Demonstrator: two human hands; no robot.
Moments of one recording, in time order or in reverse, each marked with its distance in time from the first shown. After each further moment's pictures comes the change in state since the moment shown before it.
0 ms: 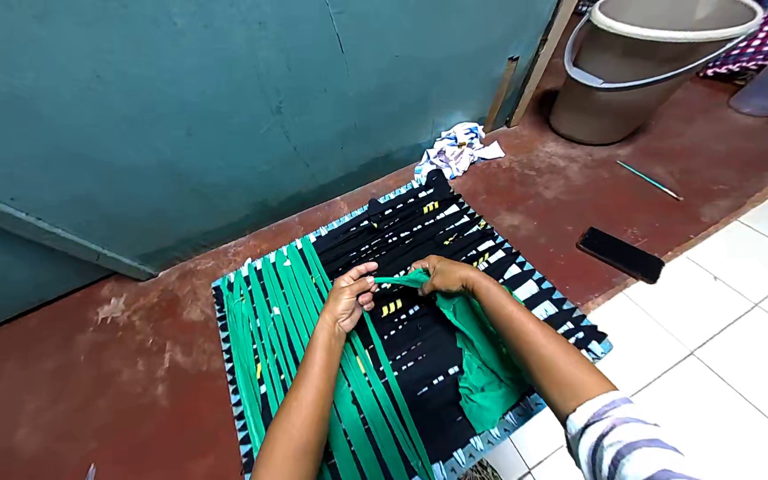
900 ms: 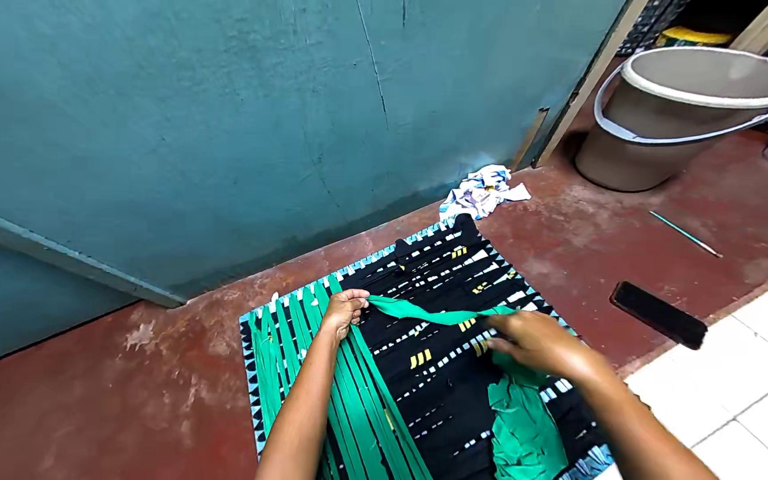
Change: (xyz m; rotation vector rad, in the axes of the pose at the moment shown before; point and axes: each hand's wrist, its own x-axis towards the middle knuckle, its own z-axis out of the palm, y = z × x) left_hand 0.065 0.052 -0.070 0.363 0.200 -0.086; right_hand -0.080 -0.057 -0.036 -0.454 0.101 0.137
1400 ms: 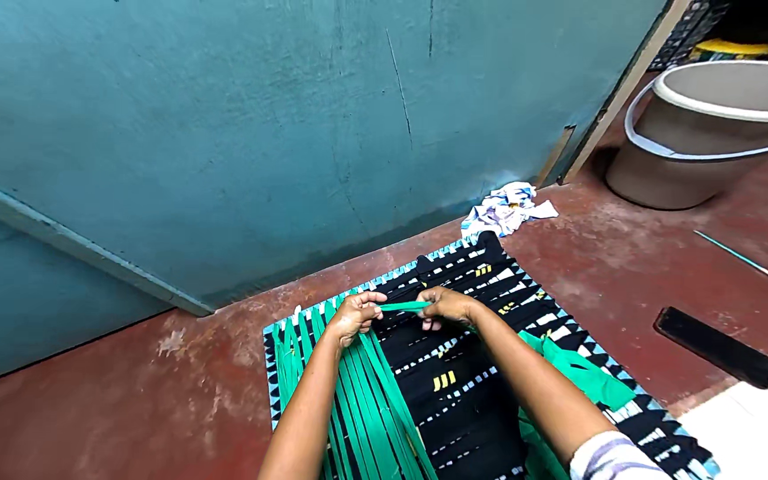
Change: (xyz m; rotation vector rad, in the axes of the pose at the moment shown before) left_hand -0.012 0.034 -0.031 0.075 -0.242 0.149; right_hand 0.174 -0.043 0.021 0.815 -0.202 -0.001
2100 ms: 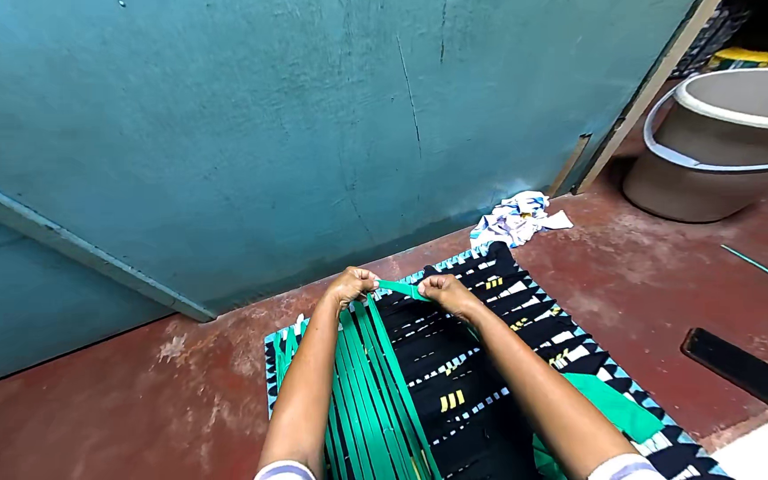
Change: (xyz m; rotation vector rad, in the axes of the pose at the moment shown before) left_hand 0.060 0.053 -0.032 0.296 0.072 -0.084; right_hand 0.024 -0.015 -0.011 0.033 0.337 -0.288
